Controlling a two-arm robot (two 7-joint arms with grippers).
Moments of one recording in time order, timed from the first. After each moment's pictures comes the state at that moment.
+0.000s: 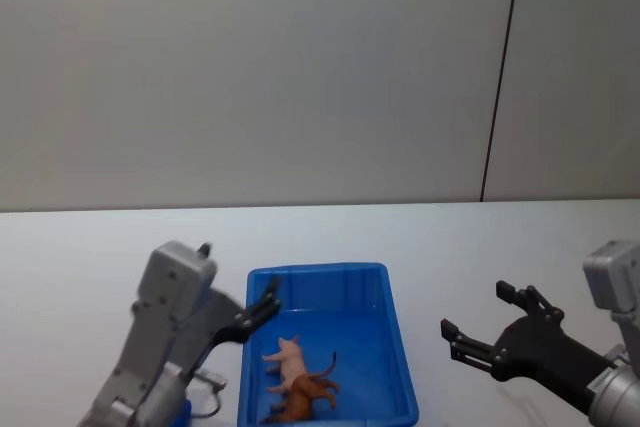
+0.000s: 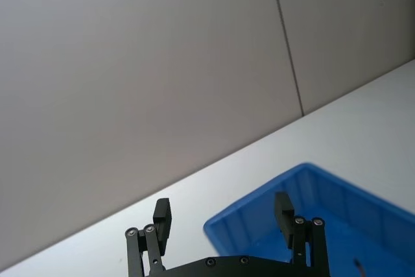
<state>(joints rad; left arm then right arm) -0.15 0.48 0.42 -1.71 -0.21 0.06 0.07 0.08 0.38 -0.25 -1.69 0.28 0.17 0.37</state>
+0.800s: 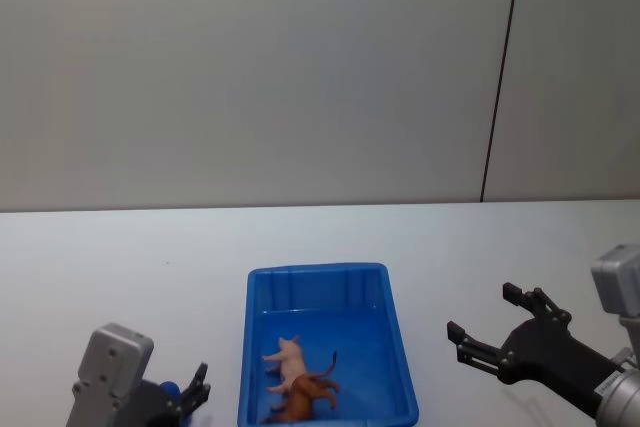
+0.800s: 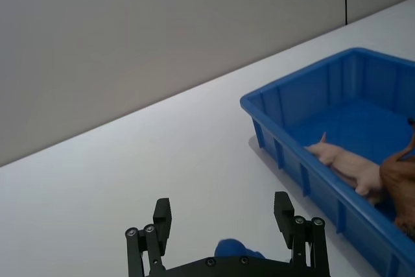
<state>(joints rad) 0.00 0.58 0.38 -1.69 -0.31 0.09 0.18 0.07 0.40 -0.24 -1.70 0.29 0.16 0.36</state>
